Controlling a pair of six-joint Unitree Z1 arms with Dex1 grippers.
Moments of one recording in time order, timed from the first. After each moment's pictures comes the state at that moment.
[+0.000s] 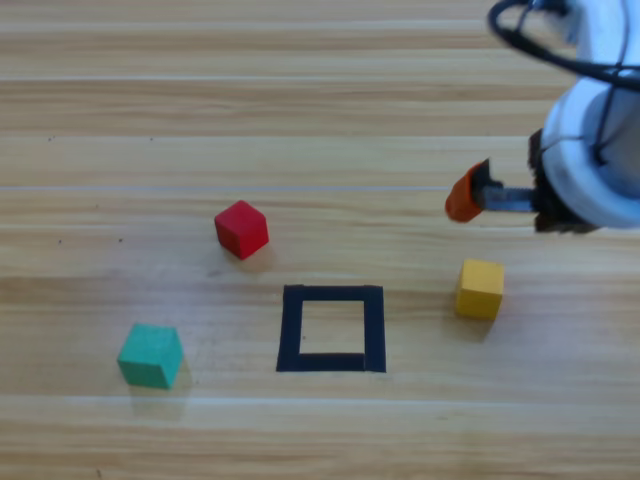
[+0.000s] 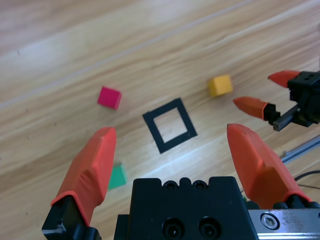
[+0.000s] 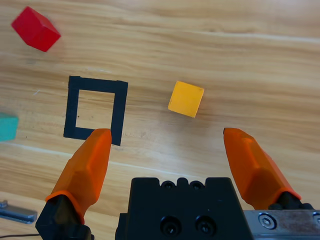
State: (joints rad) arm 0 -0.92 1.70 -1.96 1.16 0.25 -0.50; arm 1 0.98 1.73 -1.24 0.60 -0.29 0.81
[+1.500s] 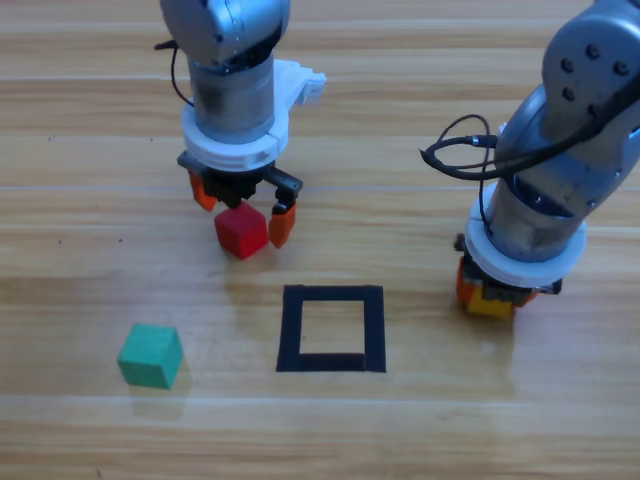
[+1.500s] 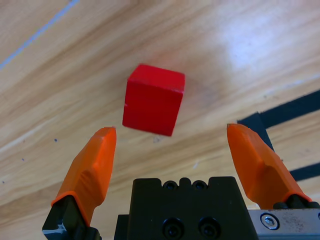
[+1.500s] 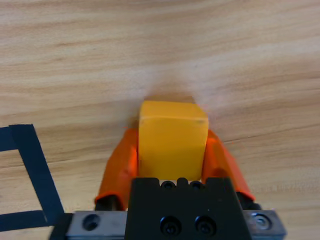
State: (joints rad) arm 0 -0.64 2.32 -2.01 1.20 0.13 -0.19; arm 1 0.84 2.14 -1.33 0.60 -0.19 0.95
